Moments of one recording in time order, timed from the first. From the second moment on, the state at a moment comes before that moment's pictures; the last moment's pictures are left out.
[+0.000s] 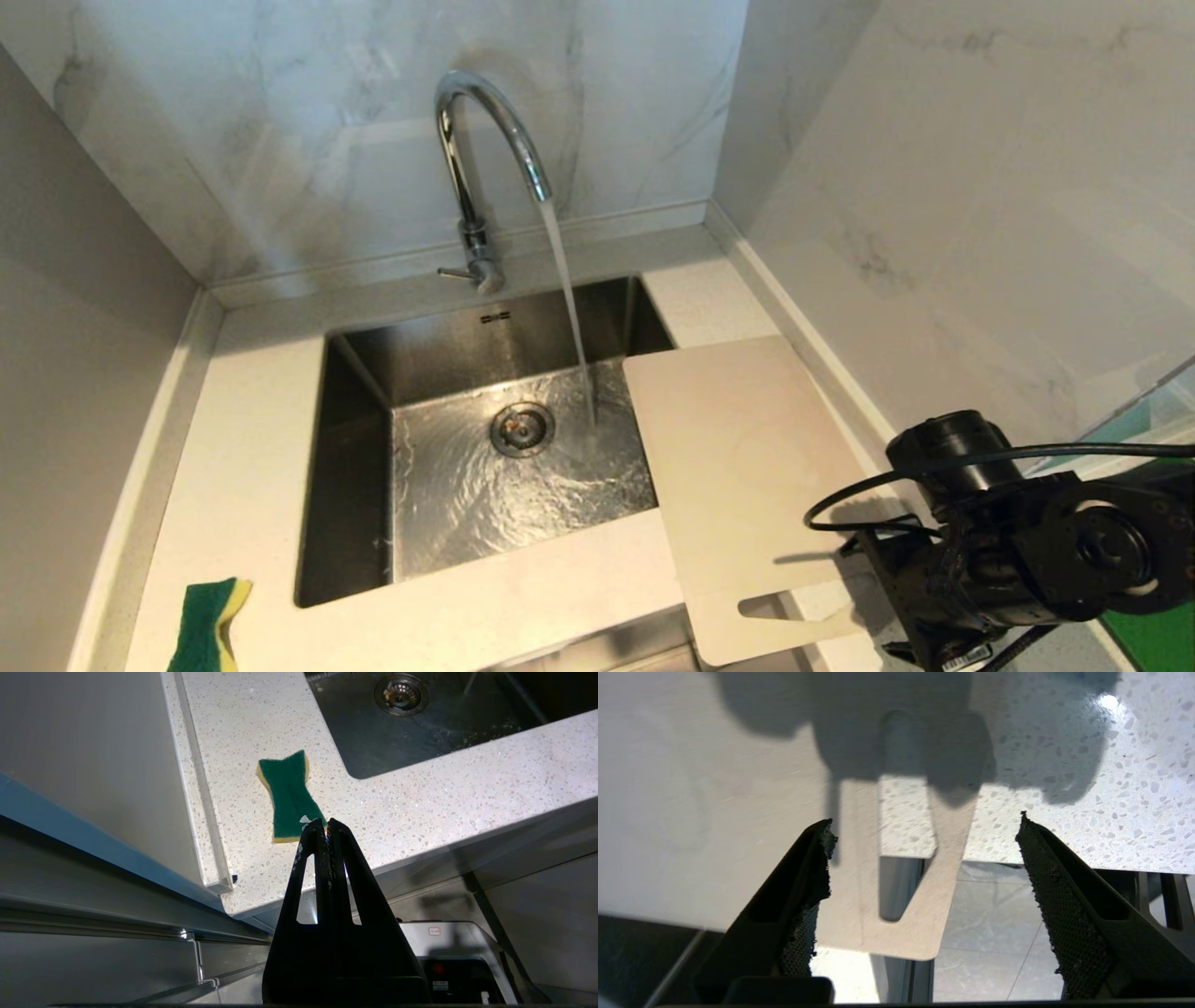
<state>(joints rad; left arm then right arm) 0.00 0.00 -0.08 0.21 0.01 0.01 0.19 1.66 -0.74 0.14 -0.05 1.49</state>
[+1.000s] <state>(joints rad) 0.00 0.00 -0.08 0.21 0.01 0.01 0.07 1.15 -0.83 0.23 -0.05 0.67</state>
